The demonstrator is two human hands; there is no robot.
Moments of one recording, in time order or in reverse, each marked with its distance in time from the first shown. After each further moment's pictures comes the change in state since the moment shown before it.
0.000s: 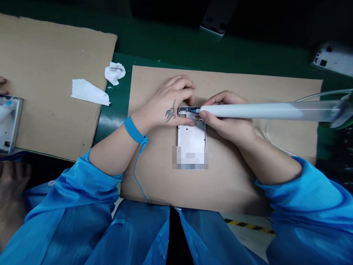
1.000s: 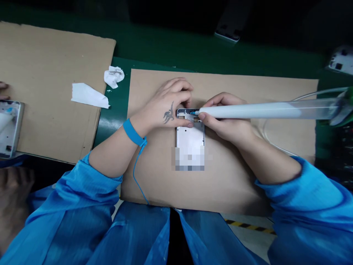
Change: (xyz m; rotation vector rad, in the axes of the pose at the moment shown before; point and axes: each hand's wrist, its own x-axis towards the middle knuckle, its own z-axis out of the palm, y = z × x) left_hand 0.001 0.006 -0.003 0.019 -0.023 -0.041; right_hand 0.001 -0.001 -0.003 -0.014 -0.028 0.034
